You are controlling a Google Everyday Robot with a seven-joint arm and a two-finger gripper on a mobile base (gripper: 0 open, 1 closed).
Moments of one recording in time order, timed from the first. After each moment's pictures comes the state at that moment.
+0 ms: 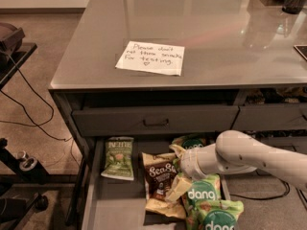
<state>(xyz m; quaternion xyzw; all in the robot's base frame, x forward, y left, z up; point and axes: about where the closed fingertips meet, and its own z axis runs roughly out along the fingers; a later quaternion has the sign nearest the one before) 0.461 -0.050 0.555 -0.61 0.69 0.24 0.30</state>
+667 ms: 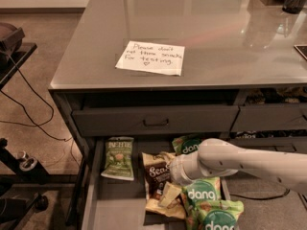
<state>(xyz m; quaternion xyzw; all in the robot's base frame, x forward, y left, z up) 0.463 -0.027 0.497 -0.65 0.68 0.22 0.28</state>
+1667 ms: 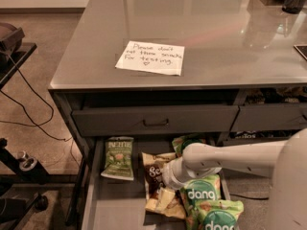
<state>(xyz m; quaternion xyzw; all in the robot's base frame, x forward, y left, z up) 0.467 -0.011 0.424 -0.67 0.68 0.21 0.22</state>
